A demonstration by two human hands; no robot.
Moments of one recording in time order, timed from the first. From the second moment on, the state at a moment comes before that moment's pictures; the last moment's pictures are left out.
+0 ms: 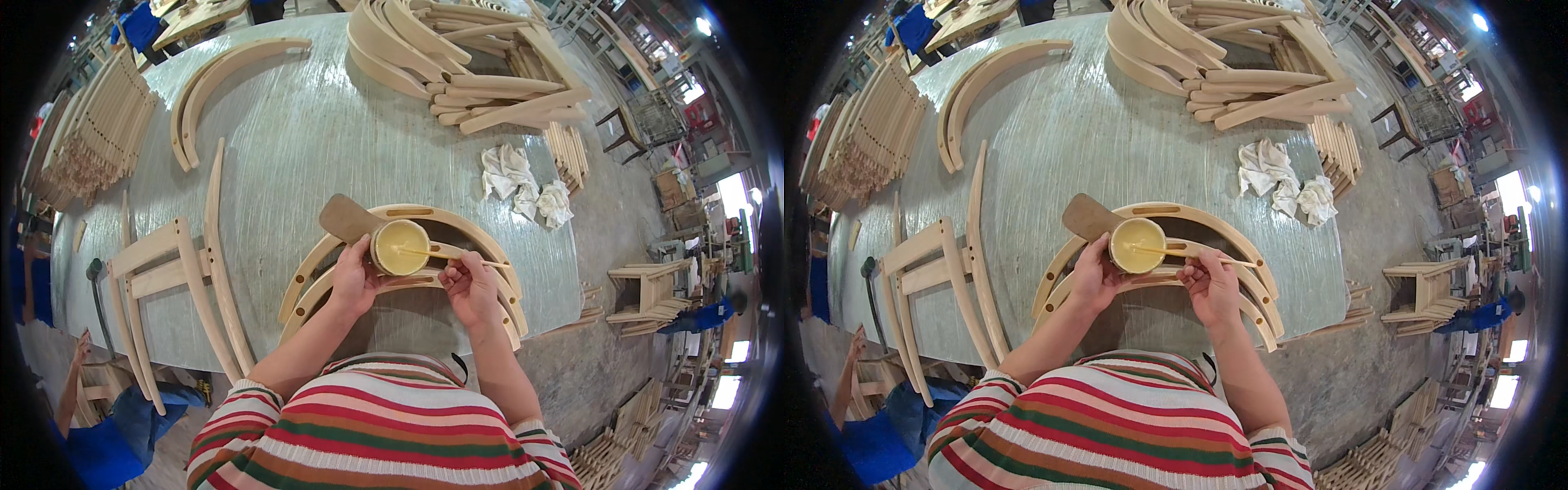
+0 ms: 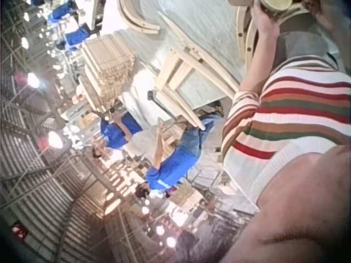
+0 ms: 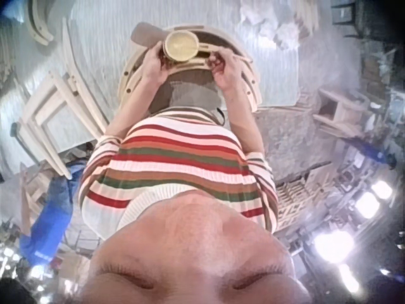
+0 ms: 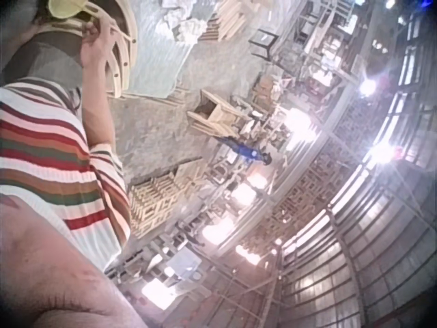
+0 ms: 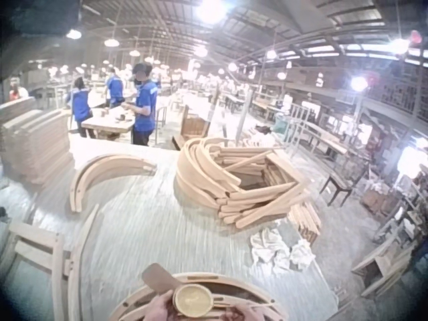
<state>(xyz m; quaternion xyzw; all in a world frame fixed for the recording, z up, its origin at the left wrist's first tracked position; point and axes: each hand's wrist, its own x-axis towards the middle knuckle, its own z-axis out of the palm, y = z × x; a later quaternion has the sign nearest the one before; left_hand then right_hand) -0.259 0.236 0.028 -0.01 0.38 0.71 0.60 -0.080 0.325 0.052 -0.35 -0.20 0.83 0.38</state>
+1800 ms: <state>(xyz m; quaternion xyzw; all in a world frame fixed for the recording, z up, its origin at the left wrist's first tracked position) -0.324 0.225 0.006 -0.13 0.37 0.77 0.49 -0.097 0.351 0.101 -0.32 -0.87 0.34 0.16</state>
